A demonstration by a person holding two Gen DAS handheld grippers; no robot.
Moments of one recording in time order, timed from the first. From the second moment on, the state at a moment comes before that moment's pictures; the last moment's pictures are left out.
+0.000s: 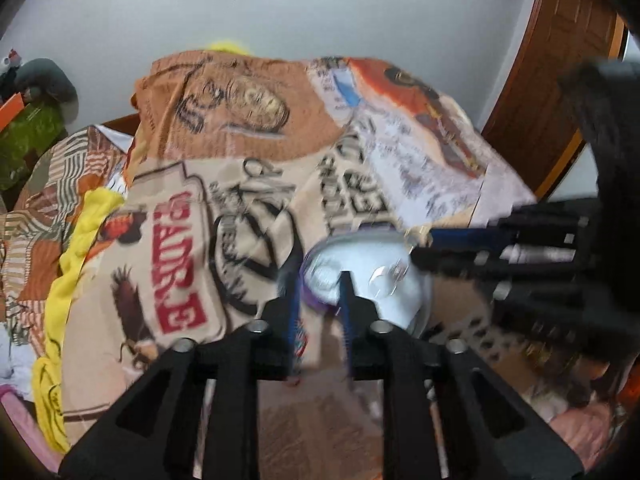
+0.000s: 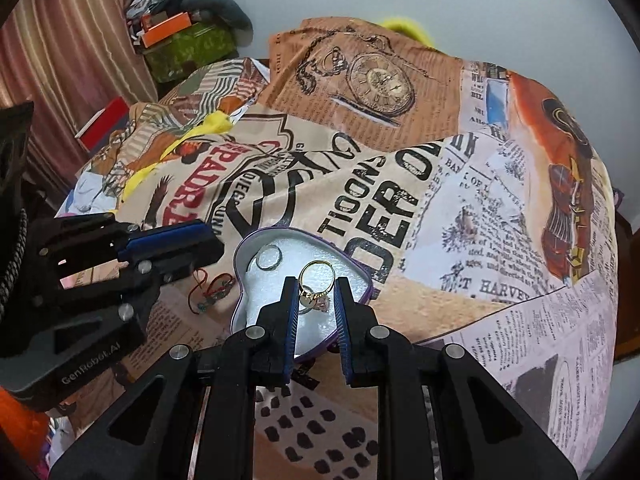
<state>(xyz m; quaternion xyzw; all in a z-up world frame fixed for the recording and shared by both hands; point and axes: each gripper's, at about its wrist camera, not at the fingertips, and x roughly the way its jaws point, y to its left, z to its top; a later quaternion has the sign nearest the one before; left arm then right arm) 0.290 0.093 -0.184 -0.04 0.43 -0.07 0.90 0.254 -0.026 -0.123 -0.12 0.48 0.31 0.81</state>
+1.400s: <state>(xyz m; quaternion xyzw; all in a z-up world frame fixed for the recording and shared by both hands) 0.297 0.109 -0.163 -0.12 0.41 -0.11 0.89 0.271 -0.014 -0.140 -0.10 0.55 0.32 0.77</state>
